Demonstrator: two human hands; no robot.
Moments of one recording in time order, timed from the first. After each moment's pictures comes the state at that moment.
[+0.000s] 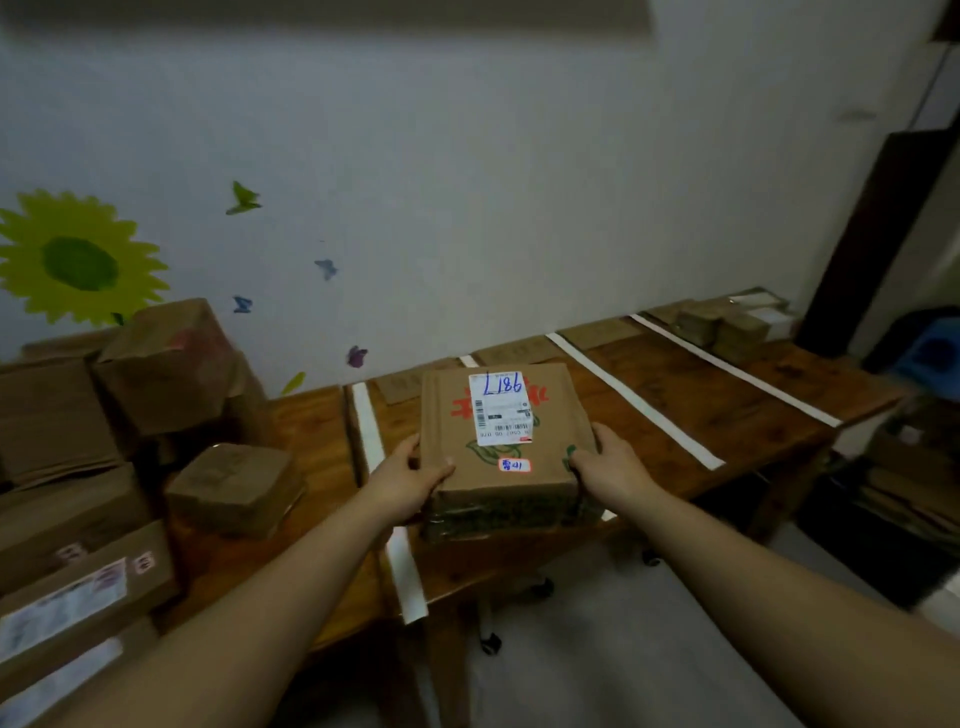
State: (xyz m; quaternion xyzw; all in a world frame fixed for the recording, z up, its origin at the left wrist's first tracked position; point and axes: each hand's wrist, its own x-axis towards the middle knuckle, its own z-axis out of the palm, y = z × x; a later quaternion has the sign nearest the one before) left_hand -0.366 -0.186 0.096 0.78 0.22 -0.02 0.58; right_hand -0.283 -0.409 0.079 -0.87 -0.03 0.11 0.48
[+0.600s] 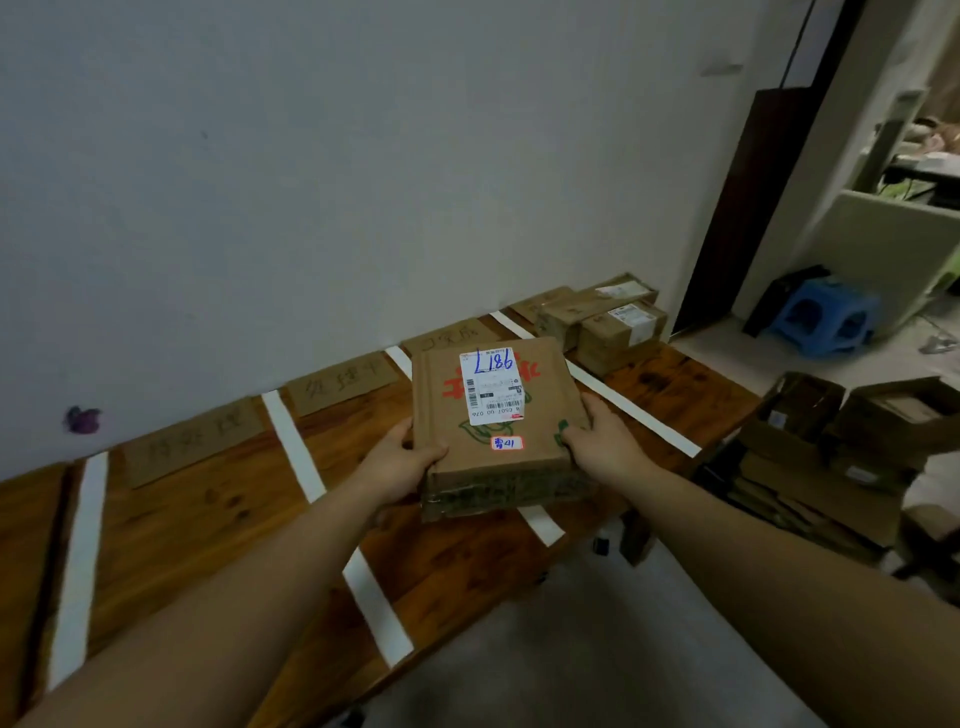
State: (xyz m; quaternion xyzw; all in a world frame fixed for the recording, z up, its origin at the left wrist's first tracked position) left_hand -0.042 -0.417 0.068 0.77 0.18 -0.12 0.60; right_hand -0.007 -0.650 0.077 -0.87 0.06 0.10 0.48
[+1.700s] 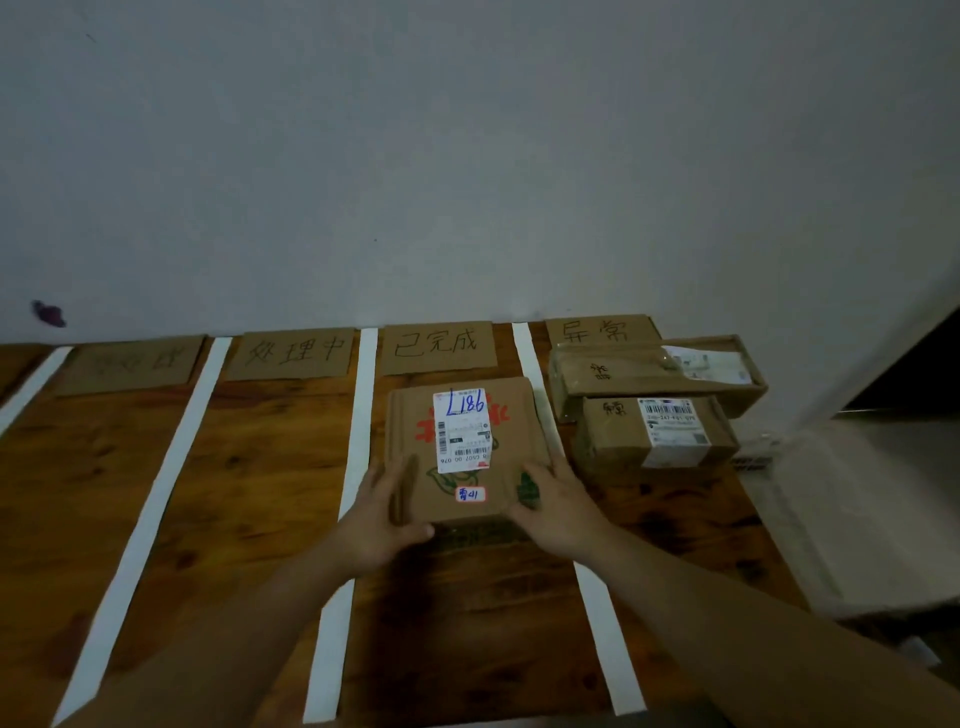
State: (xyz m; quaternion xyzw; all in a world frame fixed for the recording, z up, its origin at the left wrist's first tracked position) left_hand 0.178 -0.589 -0.035 0.84 0.29 -0.09 0.45; right_hand 0.326 -0.778 -0.044 -0.88 -0.32 0.27 0.23
